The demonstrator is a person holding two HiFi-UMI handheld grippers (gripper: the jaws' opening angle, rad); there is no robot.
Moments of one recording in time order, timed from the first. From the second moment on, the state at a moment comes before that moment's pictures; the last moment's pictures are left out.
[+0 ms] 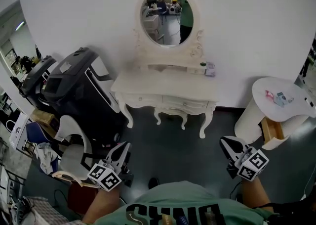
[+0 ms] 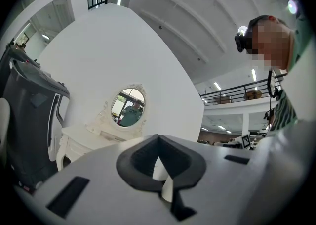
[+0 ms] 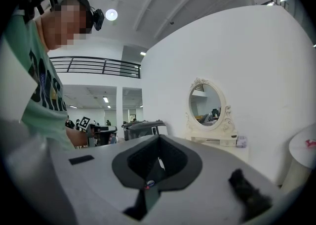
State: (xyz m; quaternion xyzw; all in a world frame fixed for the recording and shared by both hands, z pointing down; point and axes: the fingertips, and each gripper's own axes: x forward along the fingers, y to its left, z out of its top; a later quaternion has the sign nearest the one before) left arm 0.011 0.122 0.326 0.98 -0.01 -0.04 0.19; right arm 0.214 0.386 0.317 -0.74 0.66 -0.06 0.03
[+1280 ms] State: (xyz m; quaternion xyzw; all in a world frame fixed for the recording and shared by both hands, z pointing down) left arm 0.059 -0.183 0.330 0.98 -0.04 -0.05 0.19; right arm 0.280 0.063 0.304 -0.73 0.68 -0.05 0.01
